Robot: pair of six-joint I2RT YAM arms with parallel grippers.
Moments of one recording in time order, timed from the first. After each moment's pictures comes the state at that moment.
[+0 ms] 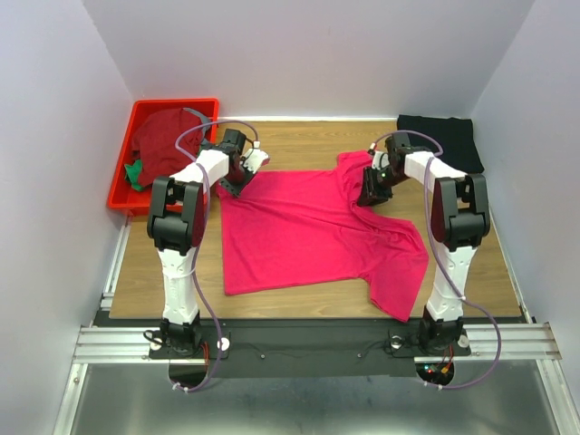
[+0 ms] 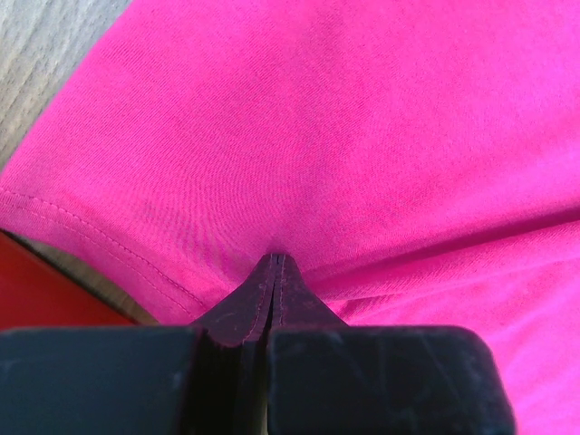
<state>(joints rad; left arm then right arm) -0.23 2.12 1.61 -0.70 0.05 0.48 0.11 2.11 1.56 -0.73 -0.50 0.09</state>
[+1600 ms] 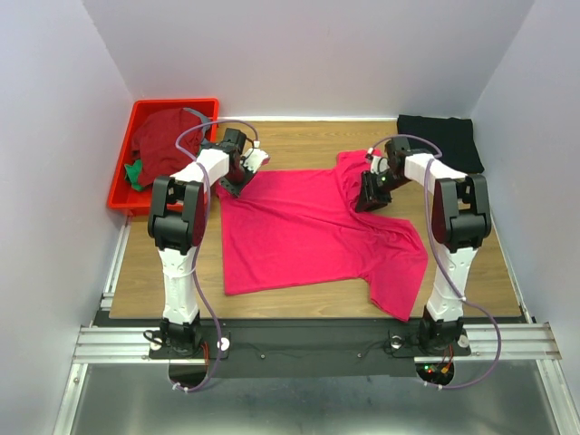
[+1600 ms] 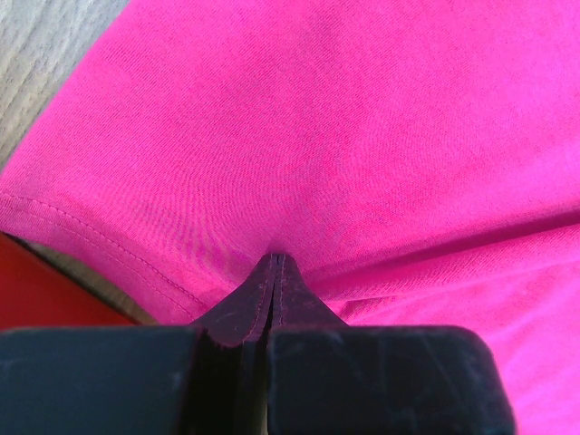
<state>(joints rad) -0.23 2.13 1.63 -0.71 0.05 0.47 0.11 2.09 1.52 -0.76 -0.57 0.05</state>
